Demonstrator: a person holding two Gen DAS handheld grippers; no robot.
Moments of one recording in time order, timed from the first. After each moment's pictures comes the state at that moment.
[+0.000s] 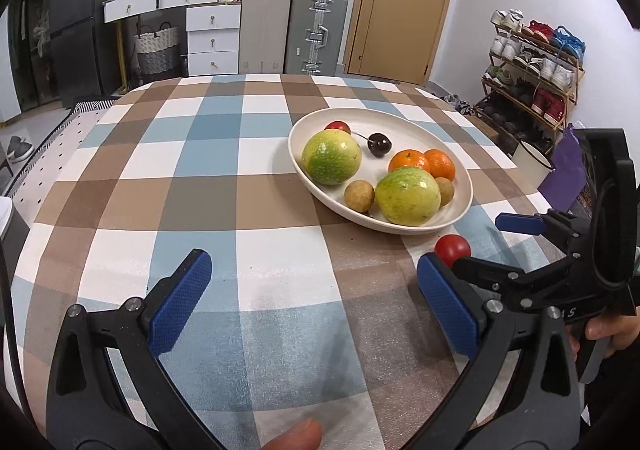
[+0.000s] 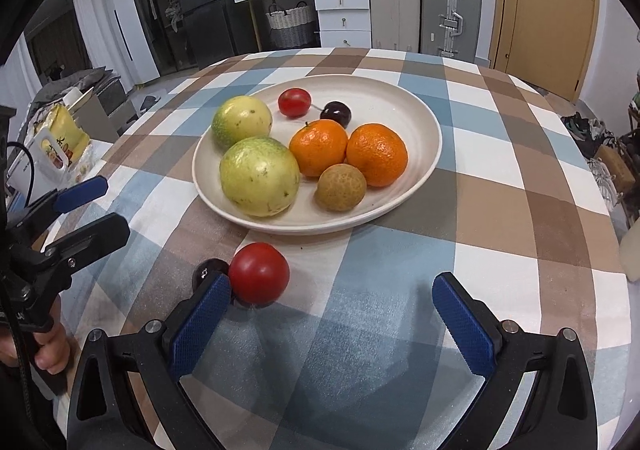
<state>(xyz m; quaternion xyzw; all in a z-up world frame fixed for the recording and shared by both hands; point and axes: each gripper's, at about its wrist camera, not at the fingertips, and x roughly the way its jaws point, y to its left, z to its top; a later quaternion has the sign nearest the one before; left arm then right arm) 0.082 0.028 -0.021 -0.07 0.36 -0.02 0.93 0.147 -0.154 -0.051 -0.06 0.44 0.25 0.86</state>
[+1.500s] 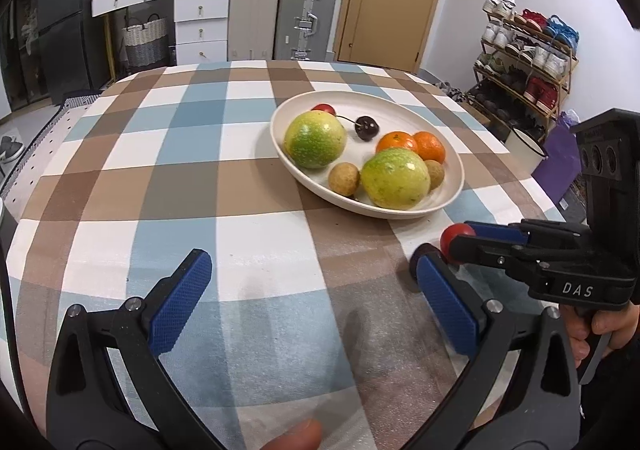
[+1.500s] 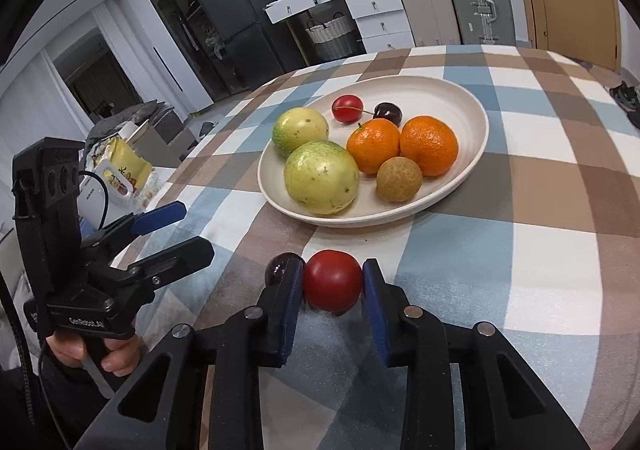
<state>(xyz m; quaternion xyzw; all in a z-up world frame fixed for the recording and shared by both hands) 0.088 0.019 -0.032 -0.07 0.38 -0.04 0.92 0.138 -0.165 -0.049 0.03 0.43 0.34 0.83</state>
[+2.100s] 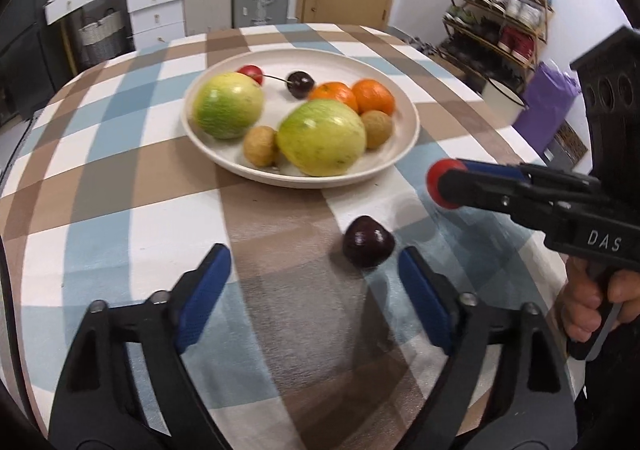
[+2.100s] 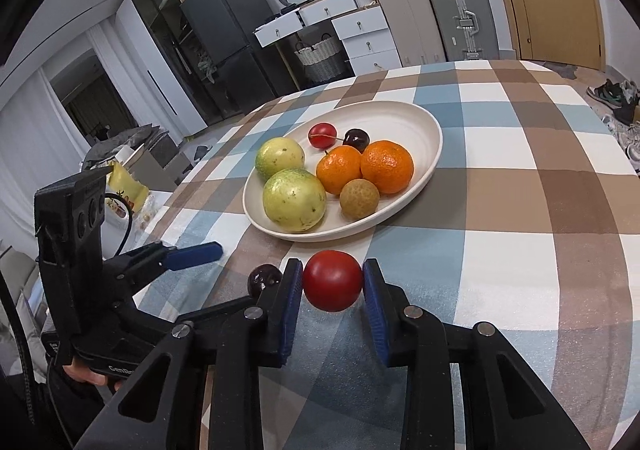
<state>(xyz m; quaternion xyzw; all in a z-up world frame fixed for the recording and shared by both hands) 0.109 -0.037 -0.051 -0.02 0.43 -0.10 0.90 0.137 -0.198 -0.039 0.07 0.41 0.33 0.85</state>
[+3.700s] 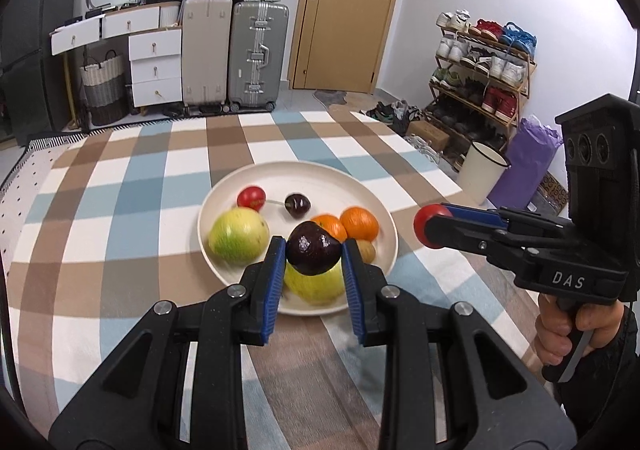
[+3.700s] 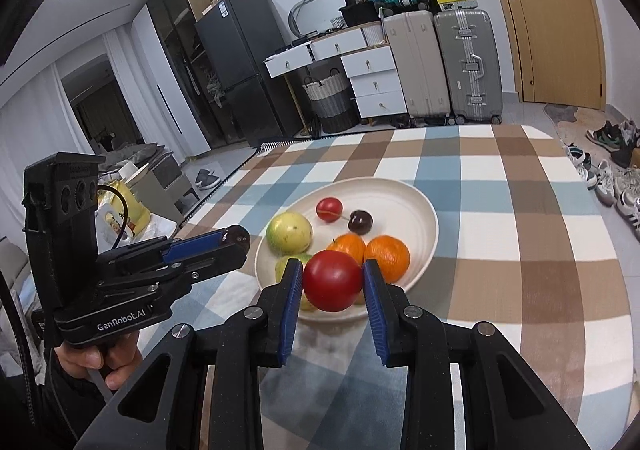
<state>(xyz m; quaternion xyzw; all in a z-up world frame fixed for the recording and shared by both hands) 0.118 -0.015 0.034 -0.05 0.32 -0.12 0.94 0.155 -0.198 0.020 0.05 0.34 0.33 0.88</state>
